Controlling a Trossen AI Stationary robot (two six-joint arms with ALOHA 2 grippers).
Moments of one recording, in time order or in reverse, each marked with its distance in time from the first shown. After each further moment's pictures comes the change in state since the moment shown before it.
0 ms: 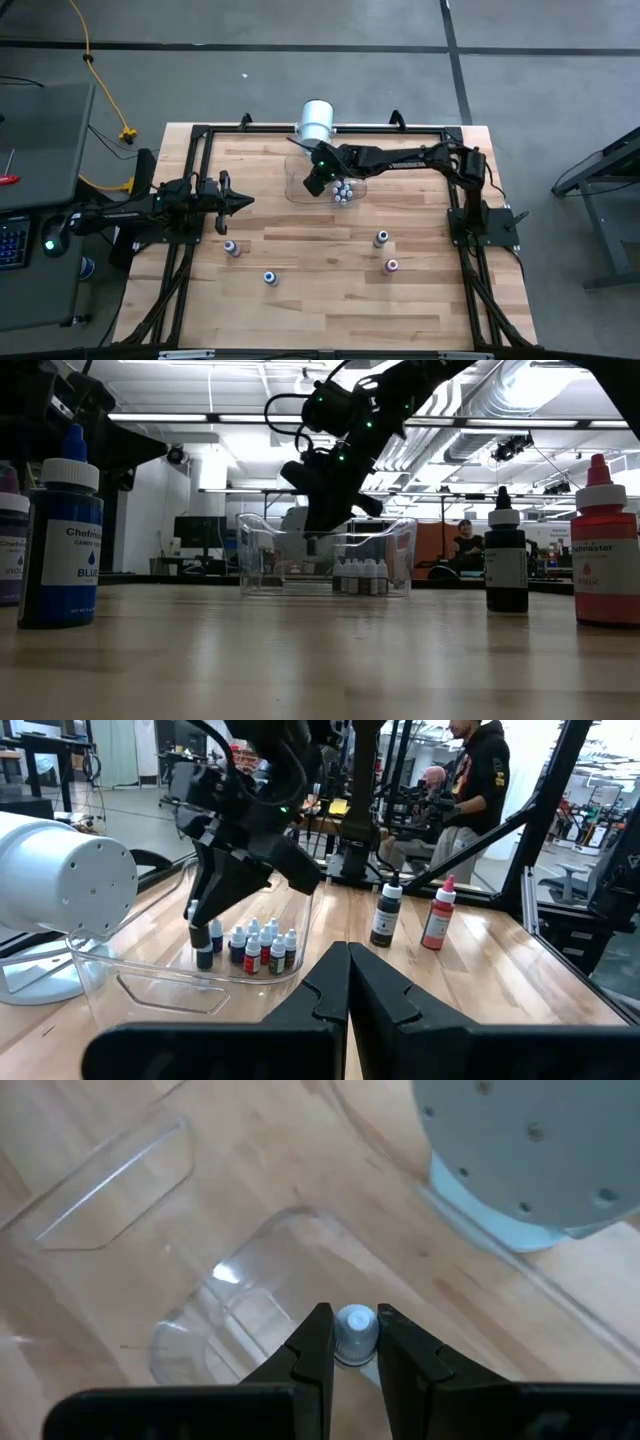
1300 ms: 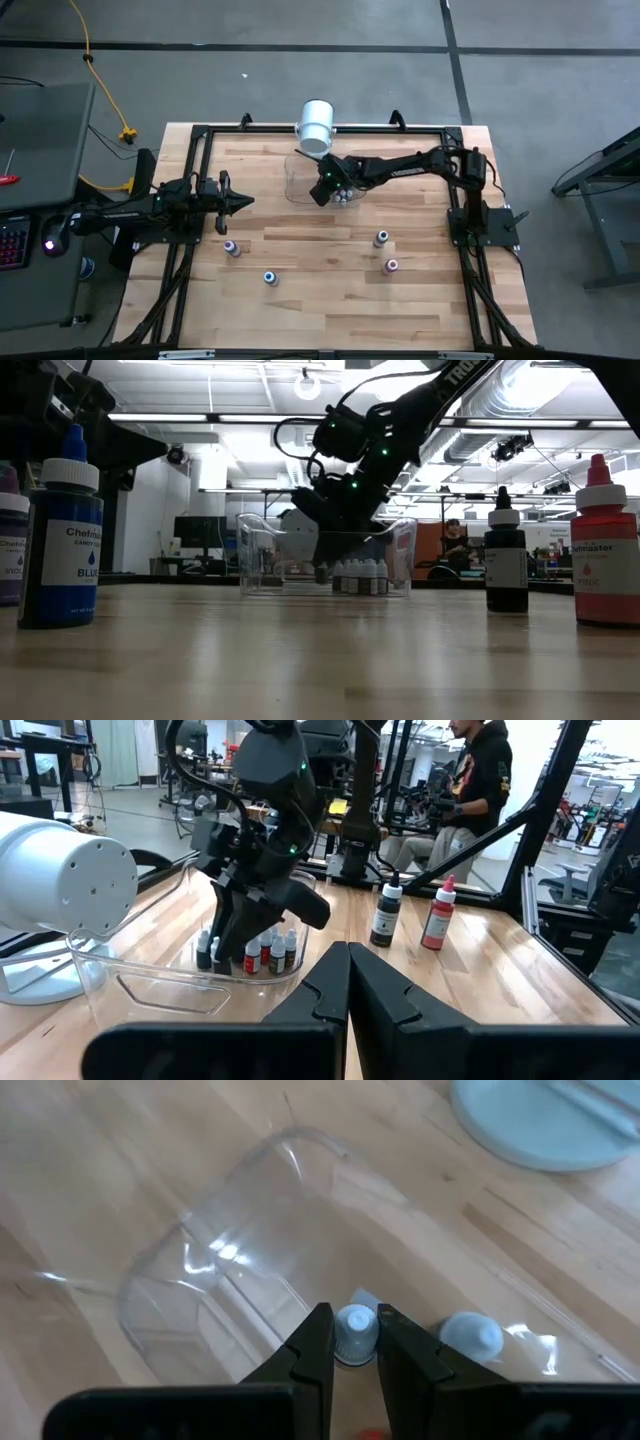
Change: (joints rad) left arm 0.000 0.000 0.000 0.000 0.000 0.000; right arm 0.009 -0.006 -0.194 0.186 -0.043 0.039
